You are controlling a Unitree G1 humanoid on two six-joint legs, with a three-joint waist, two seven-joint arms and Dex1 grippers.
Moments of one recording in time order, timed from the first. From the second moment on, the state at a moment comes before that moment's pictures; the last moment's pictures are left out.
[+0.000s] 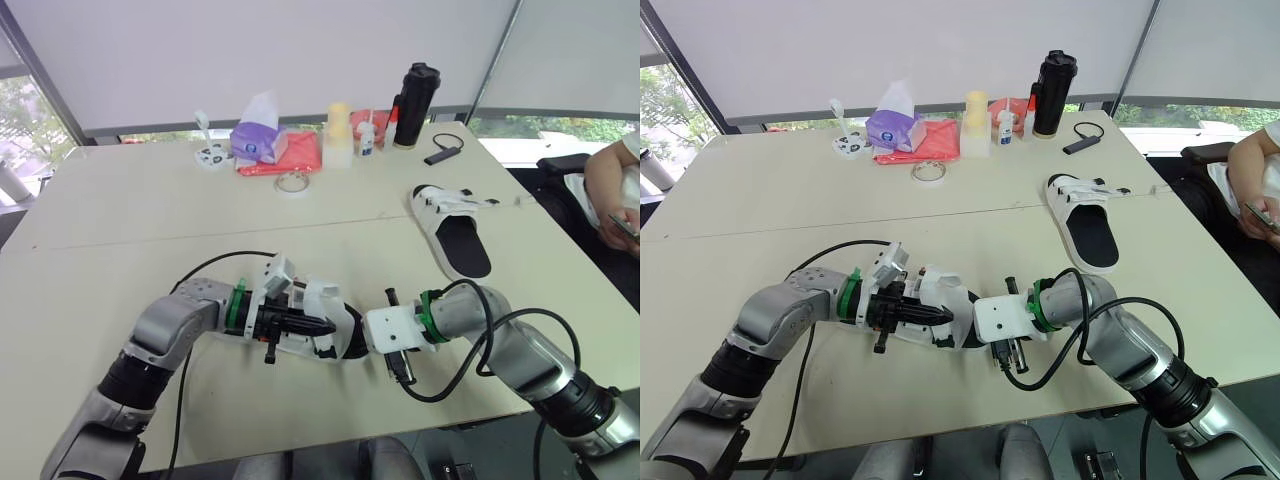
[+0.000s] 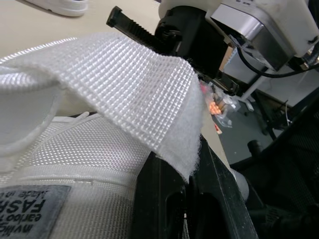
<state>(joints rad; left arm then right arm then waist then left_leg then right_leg) -0.48 0.55 -0.25 -0.11 -0.56 0.72 -1.20 -0.44 -0.77 0.46 -0.38 -0.14 0.36 1.20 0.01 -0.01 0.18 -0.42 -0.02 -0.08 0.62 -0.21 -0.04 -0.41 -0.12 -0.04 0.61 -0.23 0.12</state>
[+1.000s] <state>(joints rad) -0.50 0.60 -0.30 -0.11 -0.49 0.63 -1.29 -0.43 -0.77 0.46 -0.38 -0.14 0.36 1.19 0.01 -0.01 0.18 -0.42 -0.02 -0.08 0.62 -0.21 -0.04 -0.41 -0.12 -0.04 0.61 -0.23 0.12</state>
